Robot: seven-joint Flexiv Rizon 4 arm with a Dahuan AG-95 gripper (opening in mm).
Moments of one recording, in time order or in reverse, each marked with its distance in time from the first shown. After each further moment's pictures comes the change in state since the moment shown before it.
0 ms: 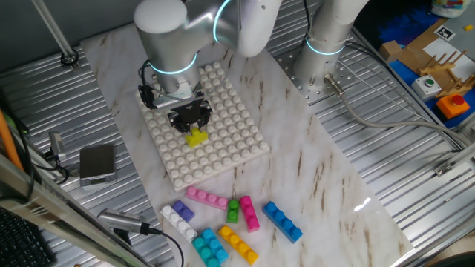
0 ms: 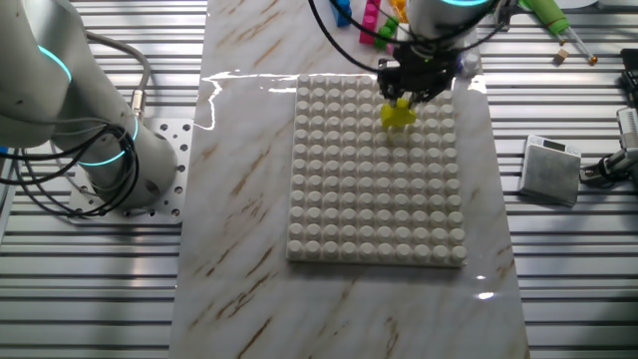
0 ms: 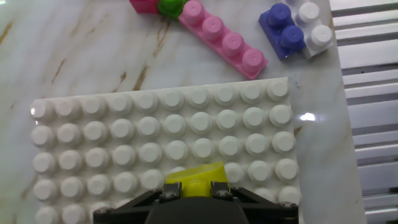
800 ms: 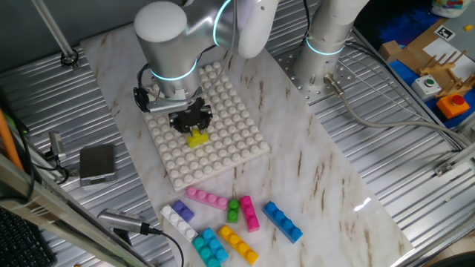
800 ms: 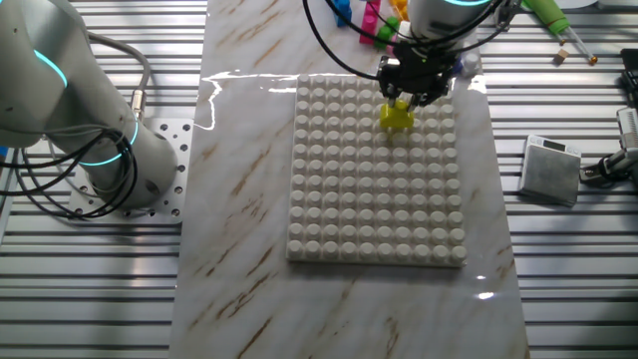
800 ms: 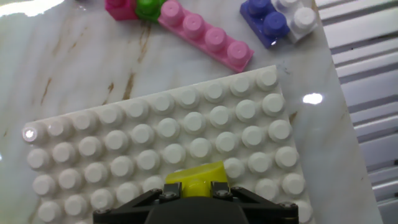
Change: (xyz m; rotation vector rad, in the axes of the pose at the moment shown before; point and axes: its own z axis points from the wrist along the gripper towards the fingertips) arm 0.000 0.000 0.006 -0.002 0.046 0.155
